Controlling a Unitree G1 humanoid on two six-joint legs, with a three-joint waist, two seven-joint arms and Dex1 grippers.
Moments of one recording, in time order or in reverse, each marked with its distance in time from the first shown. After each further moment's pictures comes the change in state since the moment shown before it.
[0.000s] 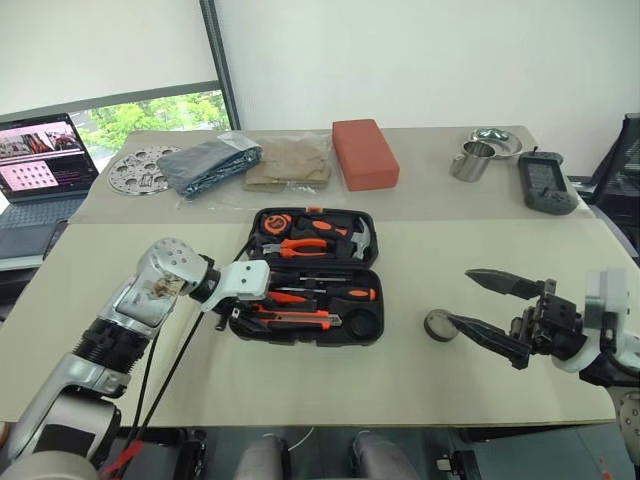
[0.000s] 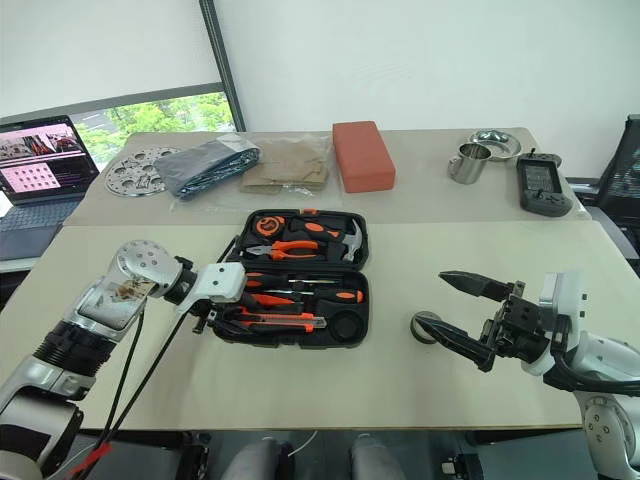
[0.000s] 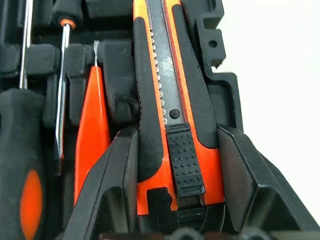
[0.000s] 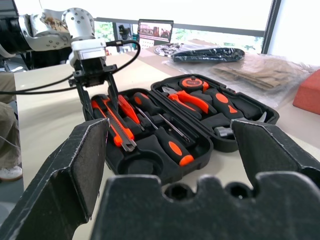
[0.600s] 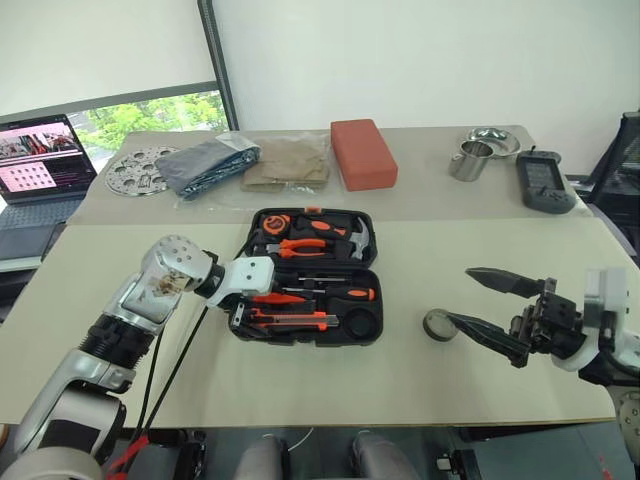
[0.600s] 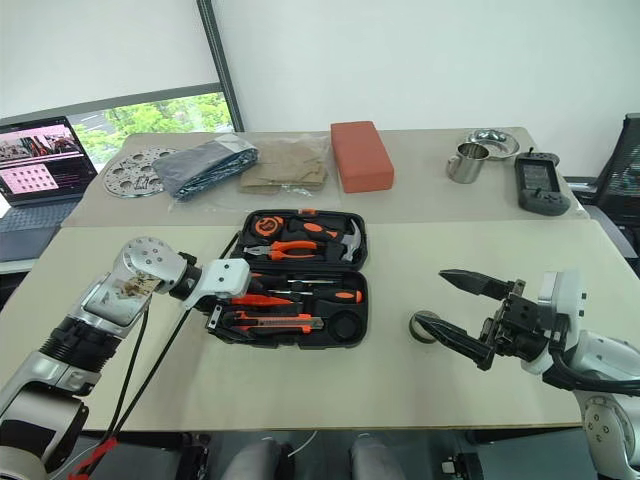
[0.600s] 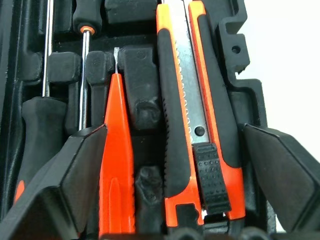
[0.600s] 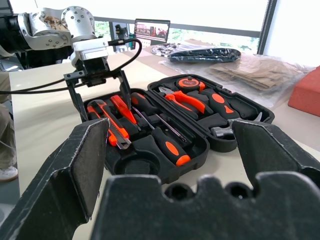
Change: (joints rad) left arm -0.029 -0.022 0.002 0.015 -0.024 0.038 0.031; right arm -0.005 0.000 0.000 -0.010 0.000 0.000 -0.022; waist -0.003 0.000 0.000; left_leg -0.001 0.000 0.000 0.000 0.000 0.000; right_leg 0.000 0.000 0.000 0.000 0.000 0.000
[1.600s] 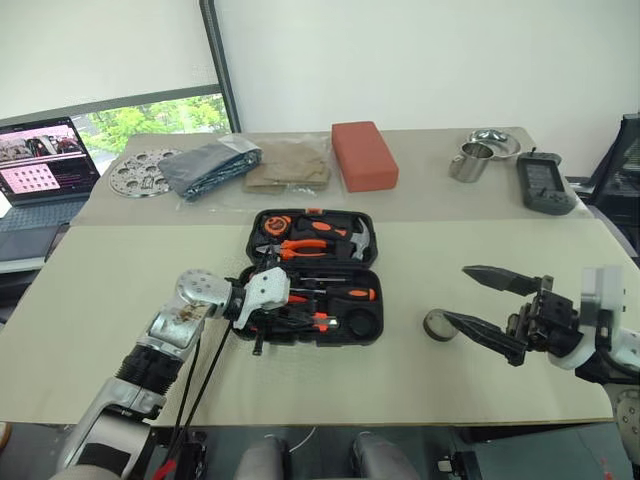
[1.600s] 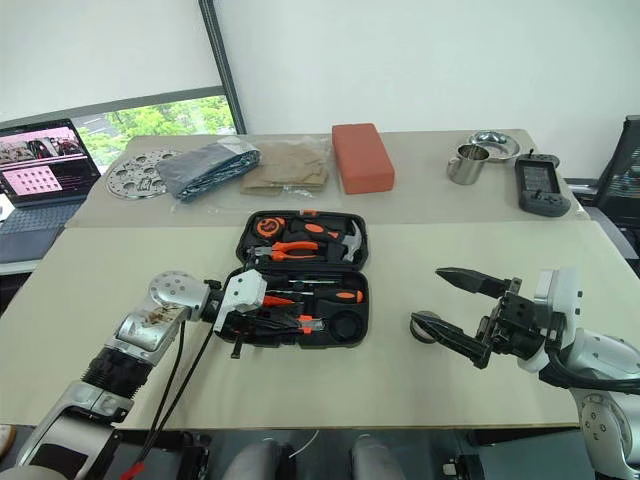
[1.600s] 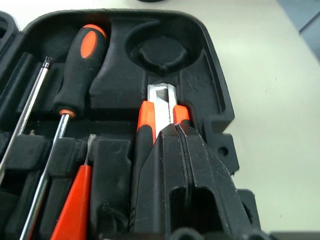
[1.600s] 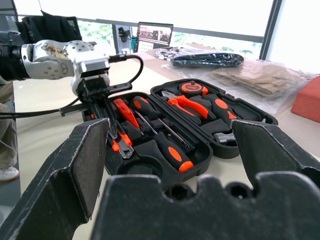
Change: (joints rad) left arm 0.139 -0.175 0.037 0.081 -0.078 -0.205 0.129; right arm -0.005 0.000 0.010 -0.012 0.000 0.000 -0.012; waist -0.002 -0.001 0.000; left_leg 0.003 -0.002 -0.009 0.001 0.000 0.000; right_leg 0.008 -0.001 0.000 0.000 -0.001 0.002
